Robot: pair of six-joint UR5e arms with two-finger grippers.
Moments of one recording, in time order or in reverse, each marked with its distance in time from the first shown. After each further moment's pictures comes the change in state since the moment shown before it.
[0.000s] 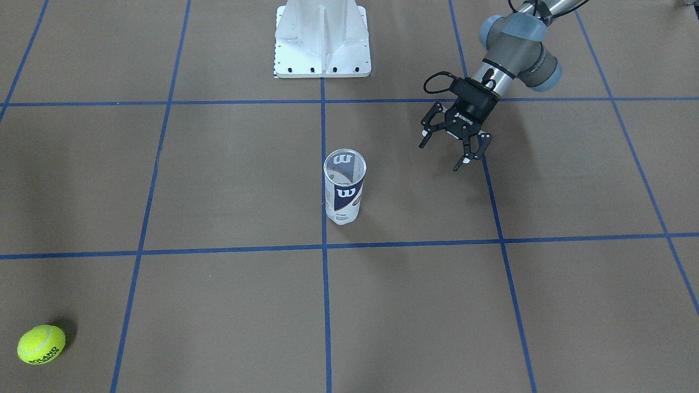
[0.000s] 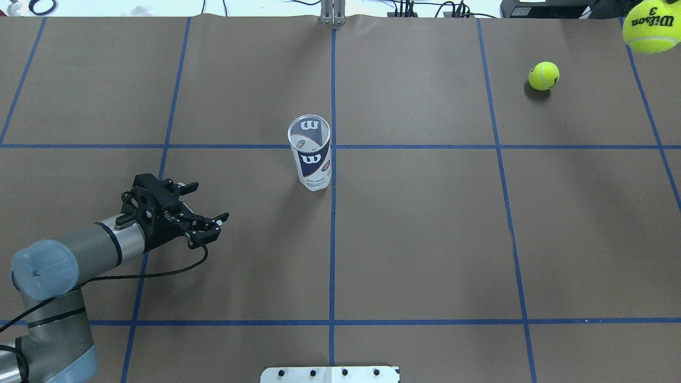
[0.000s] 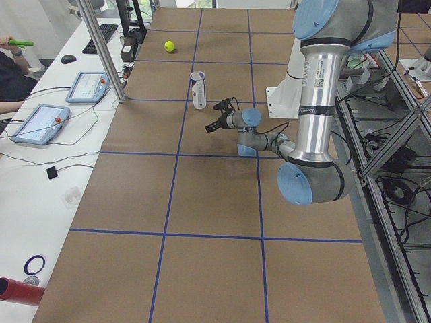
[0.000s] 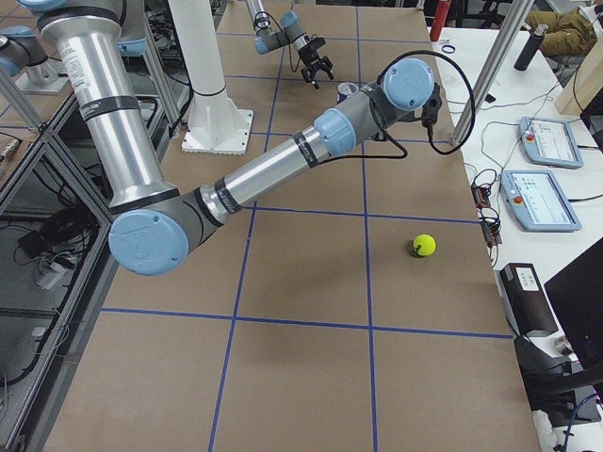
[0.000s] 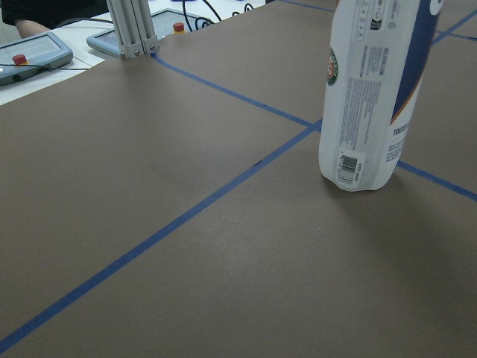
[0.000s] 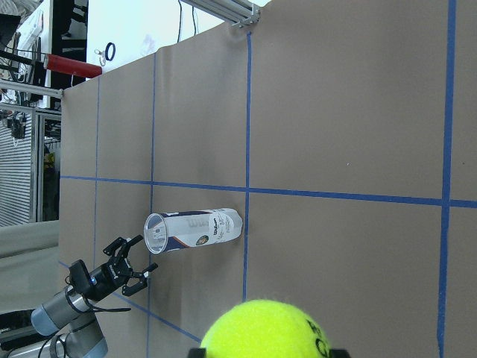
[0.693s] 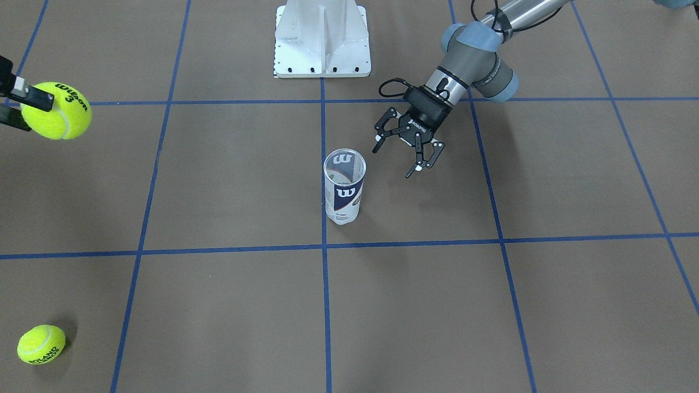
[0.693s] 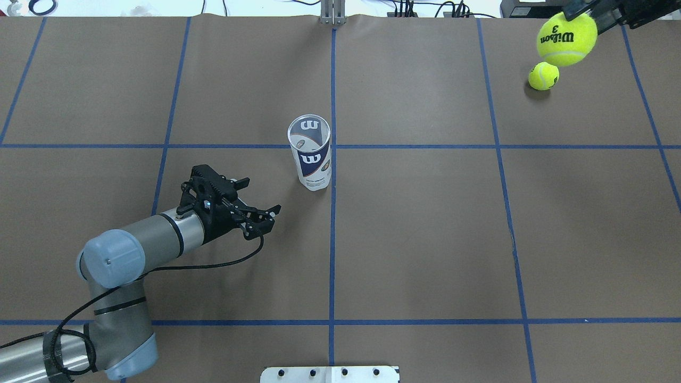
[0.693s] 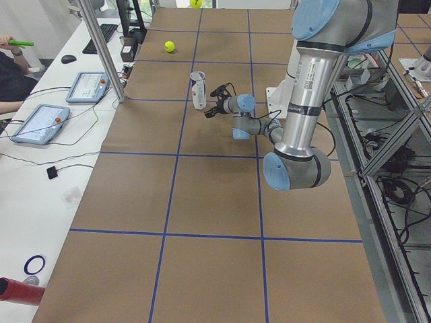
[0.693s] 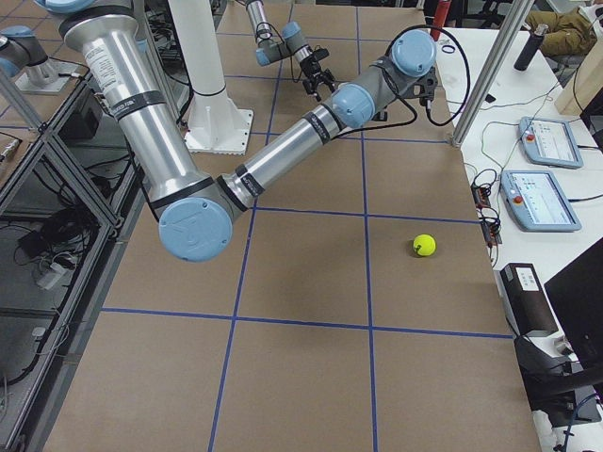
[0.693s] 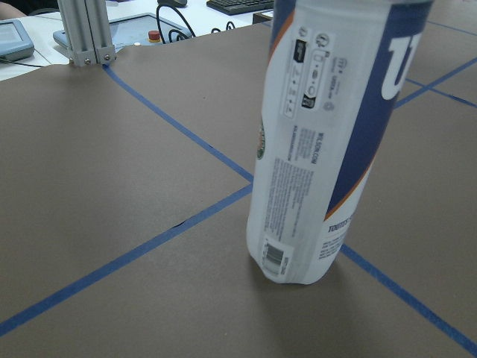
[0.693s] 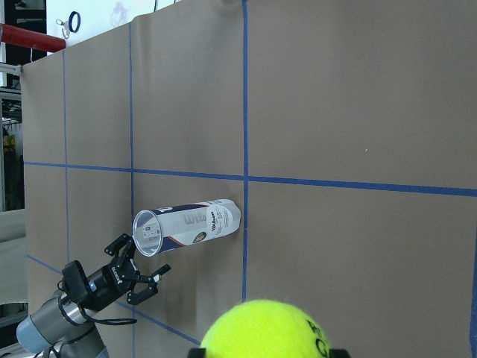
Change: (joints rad) left arm 0.019 -0.191 0.098 0.028 0.000 -0.076; right arm -0.161 0.128 -0.001 0.000 -0.126 0.112
